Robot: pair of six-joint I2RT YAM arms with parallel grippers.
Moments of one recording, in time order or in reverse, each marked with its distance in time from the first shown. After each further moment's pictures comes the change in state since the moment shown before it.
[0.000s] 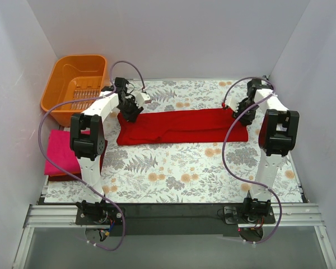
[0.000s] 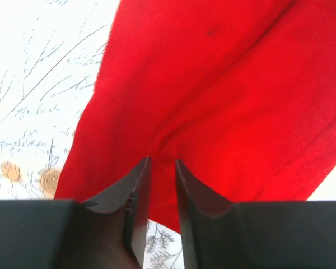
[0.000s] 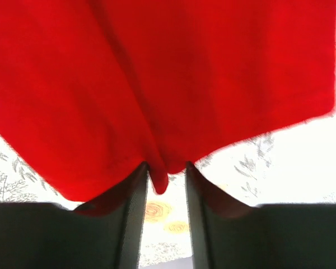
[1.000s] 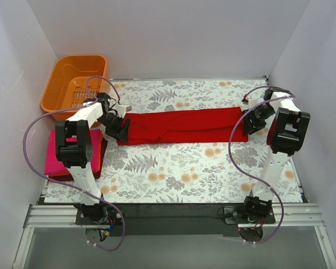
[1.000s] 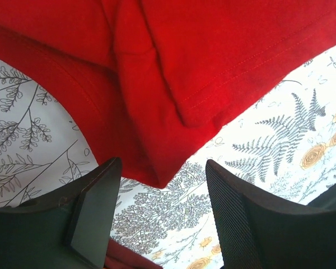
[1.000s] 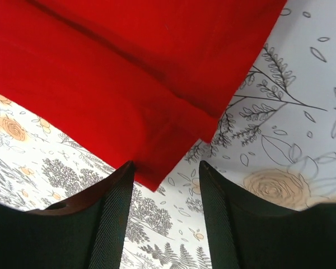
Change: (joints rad) left arm 0.159 -0.169 -0.301 -0.103 0.090 -0.433; right arm -0.178 0.063 0.043 -0.139 -0.231 0.710
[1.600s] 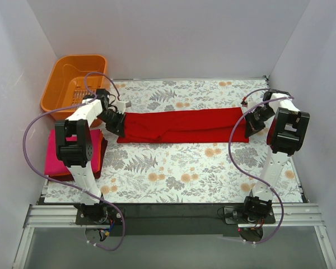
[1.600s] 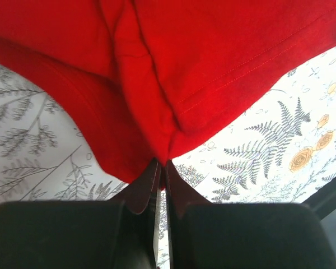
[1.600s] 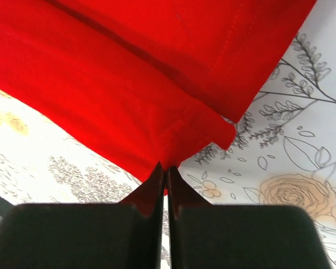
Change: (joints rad) left arm 0.001 0.011 0.045 -0.017 0.022 -0.017; right arm 0.000 0.013 -0.028 -0.012 -0.013 0.008
